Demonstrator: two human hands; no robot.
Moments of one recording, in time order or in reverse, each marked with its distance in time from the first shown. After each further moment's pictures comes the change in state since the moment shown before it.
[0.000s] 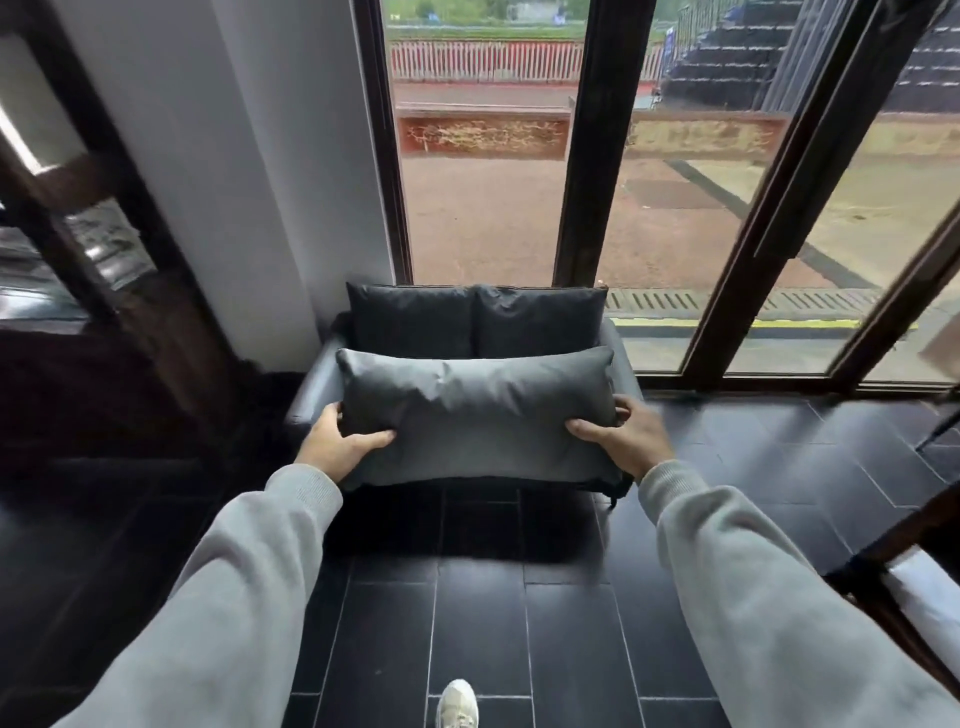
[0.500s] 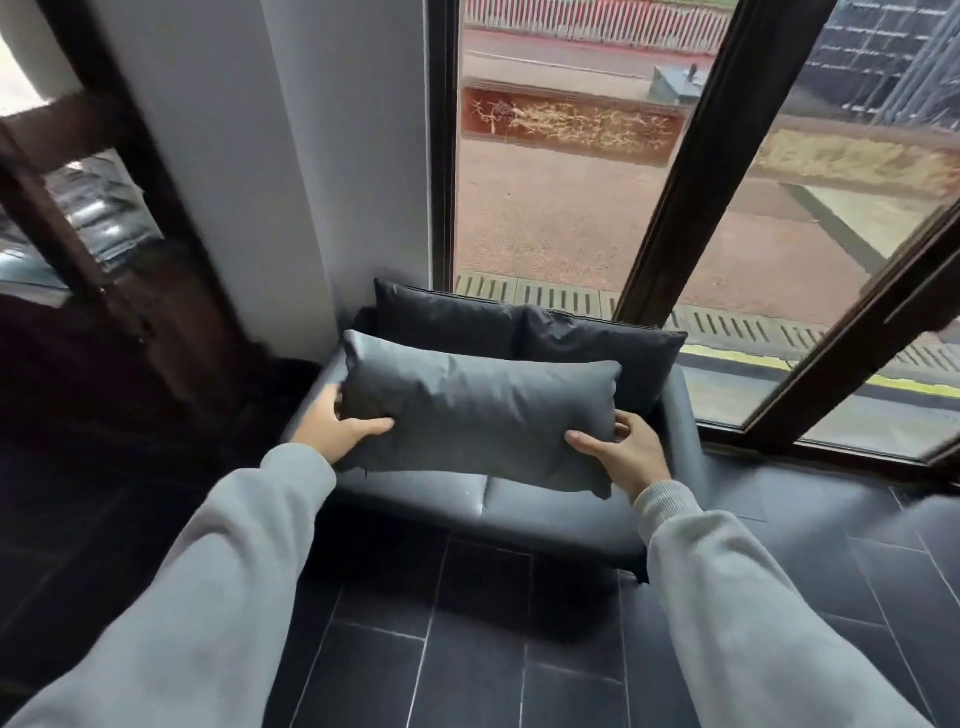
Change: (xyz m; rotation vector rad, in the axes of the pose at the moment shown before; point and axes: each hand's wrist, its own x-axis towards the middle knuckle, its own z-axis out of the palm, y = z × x) left_hand 0.260 0.040 -0.005 -0.124 0.091 -0.051; right_hand 0.270 -0.045 0.123 -0.006 -0.101 0.070
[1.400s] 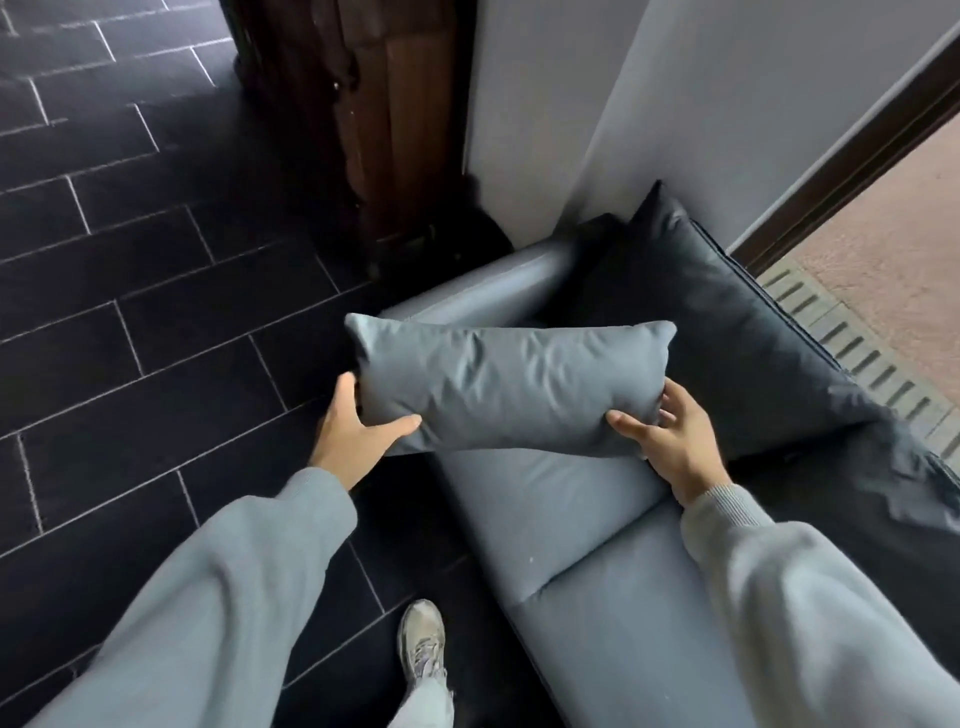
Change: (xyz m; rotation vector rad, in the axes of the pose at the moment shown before) left_hand 0.218 -0.243 0.058 -0.208 0.616 -0.505; right_hand 0.397 0.051 0.349 -0.277 -0.779 -0.167
